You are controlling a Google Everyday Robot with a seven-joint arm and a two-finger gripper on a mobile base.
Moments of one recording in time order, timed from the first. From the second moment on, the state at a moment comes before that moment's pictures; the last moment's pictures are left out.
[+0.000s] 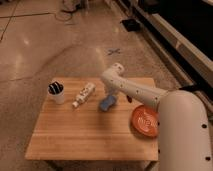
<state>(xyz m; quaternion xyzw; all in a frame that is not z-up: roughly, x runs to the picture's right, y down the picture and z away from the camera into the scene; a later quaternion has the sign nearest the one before) 0.048 0.050 0.940 -0.19 -0.12 -0.58 0.79</state>
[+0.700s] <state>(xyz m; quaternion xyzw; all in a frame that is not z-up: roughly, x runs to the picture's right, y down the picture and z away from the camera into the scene) 0.097 0.033 0.950 -0.21 -0.09 -0.53 0.81</state>
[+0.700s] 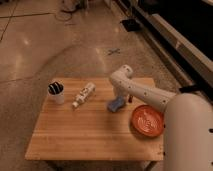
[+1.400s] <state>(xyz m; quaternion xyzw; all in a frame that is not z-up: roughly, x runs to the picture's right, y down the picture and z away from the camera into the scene) 0.004 0.013 0.943 -0.17 -0.11 -0.60 0.78</state>
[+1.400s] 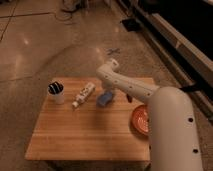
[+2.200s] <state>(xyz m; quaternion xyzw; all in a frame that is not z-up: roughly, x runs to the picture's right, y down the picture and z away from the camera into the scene) 0.023 0.080 0.928 -0.18 -0.11 -0.67 0.71</state>
